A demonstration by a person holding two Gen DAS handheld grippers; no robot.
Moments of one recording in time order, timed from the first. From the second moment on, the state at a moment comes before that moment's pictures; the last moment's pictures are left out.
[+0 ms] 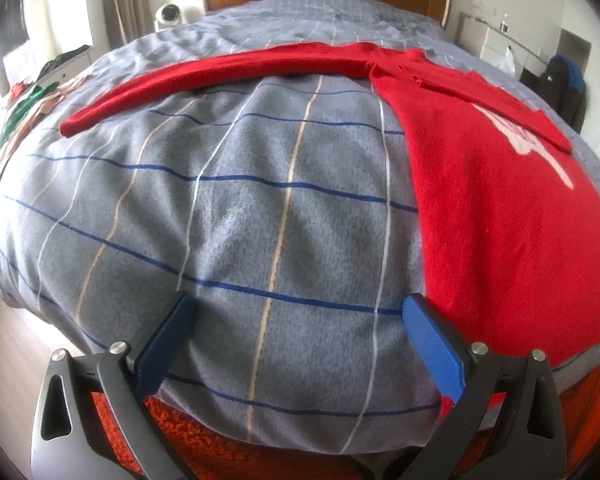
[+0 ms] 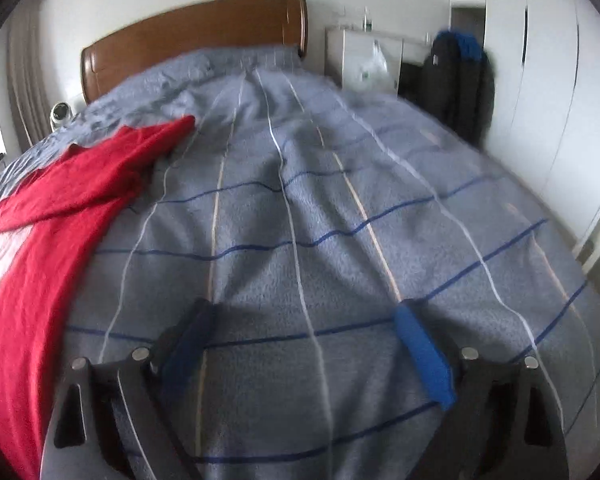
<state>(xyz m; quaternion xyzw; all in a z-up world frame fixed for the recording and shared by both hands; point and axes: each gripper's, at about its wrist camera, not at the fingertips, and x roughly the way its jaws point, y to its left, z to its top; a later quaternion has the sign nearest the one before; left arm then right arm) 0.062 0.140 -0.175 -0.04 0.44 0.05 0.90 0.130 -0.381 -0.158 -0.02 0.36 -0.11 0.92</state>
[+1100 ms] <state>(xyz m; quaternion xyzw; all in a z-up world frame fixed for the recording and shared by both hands) 0.064 0.135 -0.177 -0.02 0.44 0.05 0.90 0.120 -0.376 -0.142 0.02 0.37 -0.07 0.93</state>
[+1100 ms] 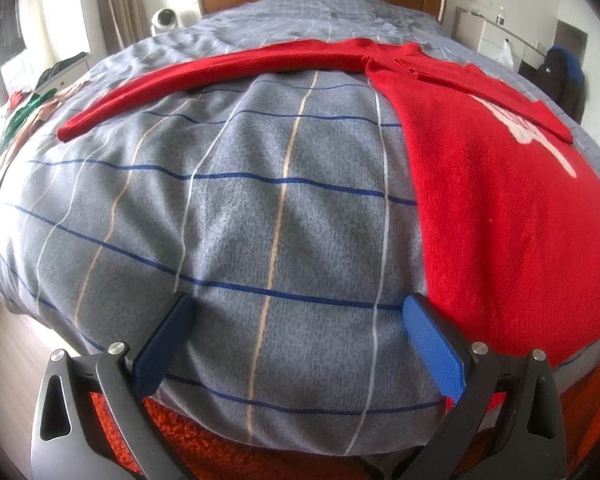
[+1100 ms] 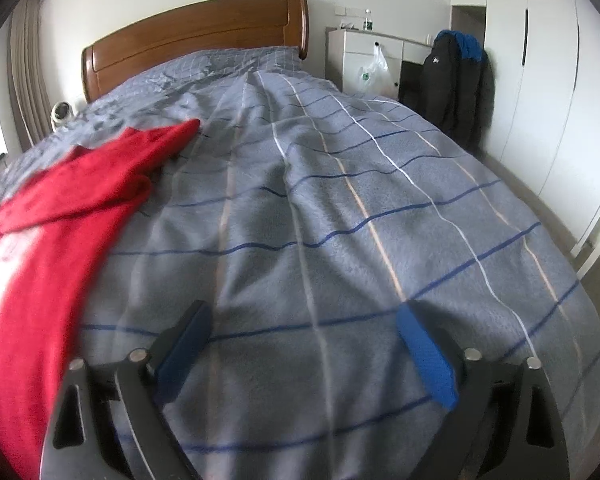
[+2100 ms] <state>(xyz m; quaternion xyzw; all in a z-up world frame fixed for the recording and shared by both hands) 0.064 0.135 -0.179 -0.03 0.44 0.05 0.90 0.044 -0.235 -0.049 -0.19 0.41 -0.15 0.88</state>
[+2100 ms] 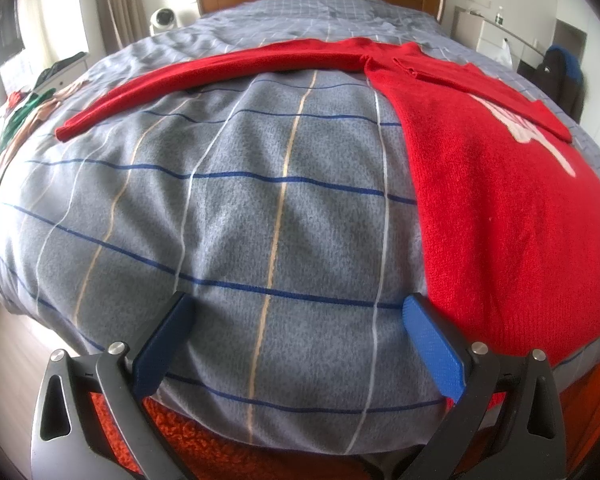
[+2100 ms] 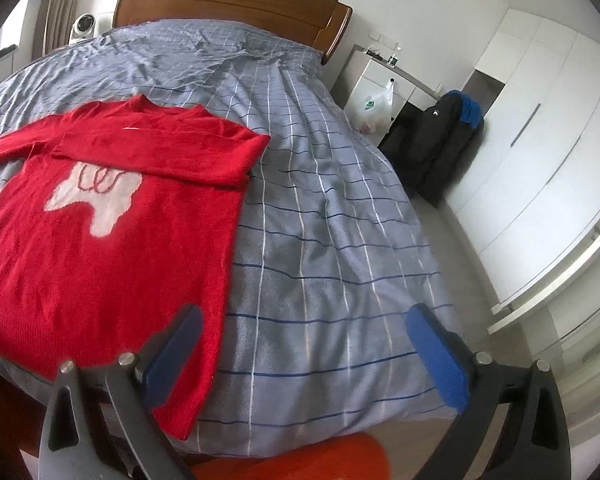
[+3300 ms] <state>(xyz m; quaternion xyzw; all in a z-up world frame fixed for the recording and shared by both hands) 0.064 0.134 -0.179 -0.03 0.44 0.05 0.90 0.044 -0.239 -0.051 -0.18 0.43 -0.15 0.87</state>
